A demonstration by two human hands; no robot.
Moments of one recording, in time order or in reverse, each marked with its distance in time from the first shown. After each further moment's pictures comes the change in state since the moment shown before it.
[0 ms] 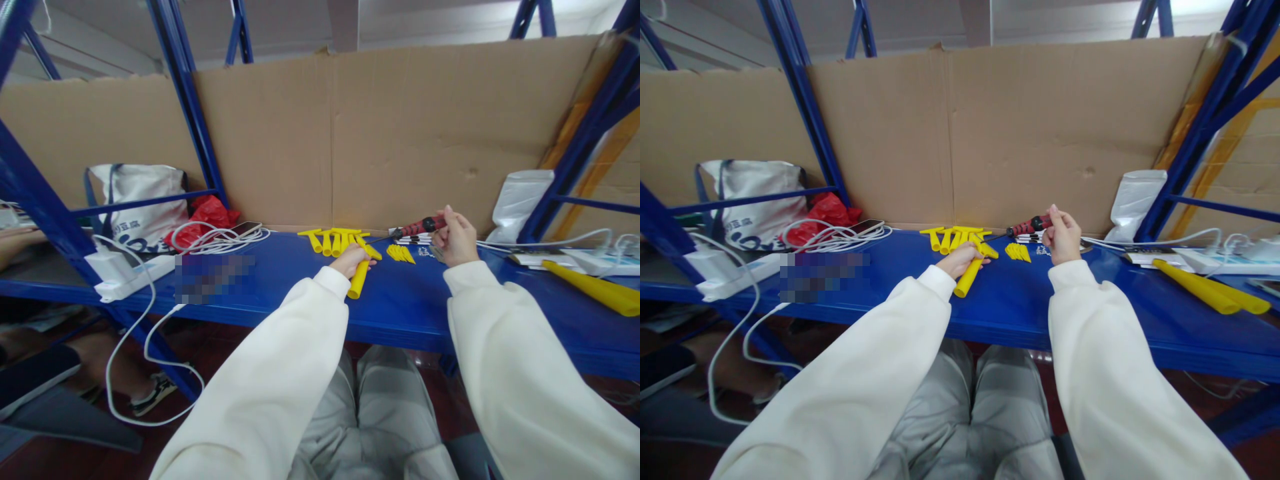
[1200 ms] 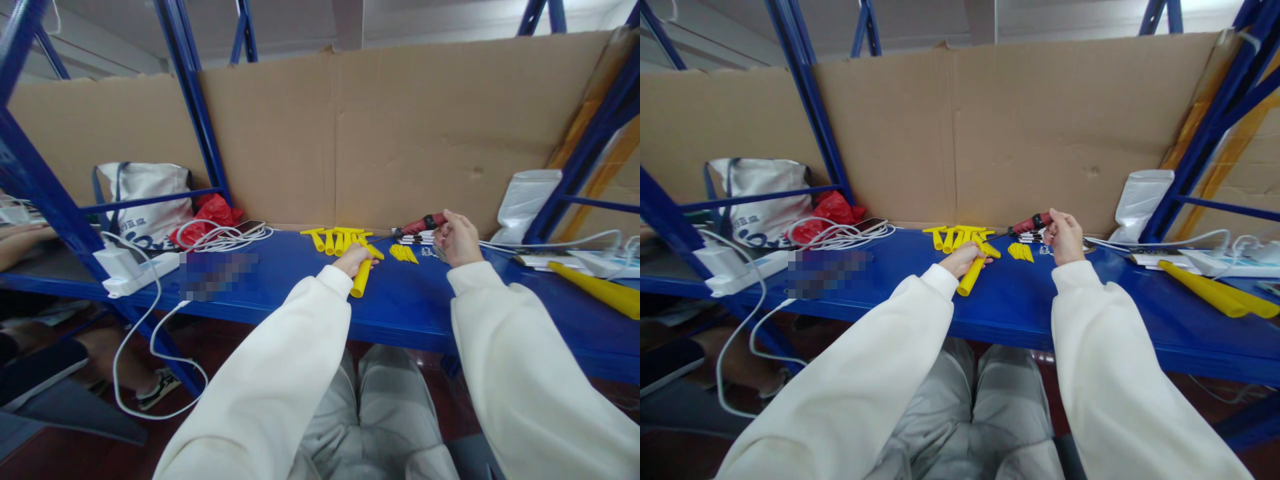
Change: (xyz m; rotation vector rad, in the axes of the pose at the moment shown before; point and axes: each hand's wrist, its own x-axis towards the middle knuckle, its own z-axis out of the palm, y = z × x) left_hand -0.003 0.000 0.000 -0.020 0.010 0.002; right_hand 0.003 0.003 -0.004 0.075 -0.066 0.058
